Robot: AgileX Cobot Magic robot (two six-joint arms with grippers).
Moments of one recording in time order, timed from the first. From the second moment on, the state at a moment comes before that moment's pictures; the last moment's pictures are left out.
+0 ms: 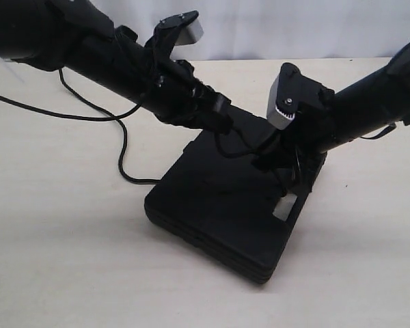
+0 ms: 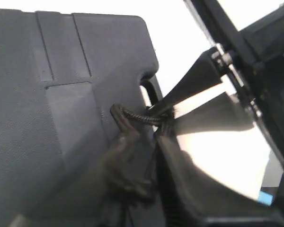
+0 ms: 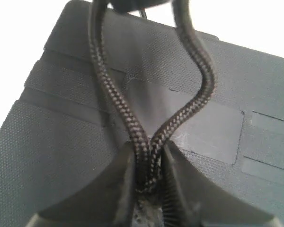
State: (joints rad) left arm -0.38 1.82 -1.27 -0.99 0.75 0.78; right arm 0.19 1.69 -0.99 0.89 0.77 -1.70
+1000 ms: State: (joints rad) left arm 0.00 2.29 -1.65 -0.30 0.68 -0.08; right arm 0.19 1.69 -0.99 0.89 0.77 -1.60
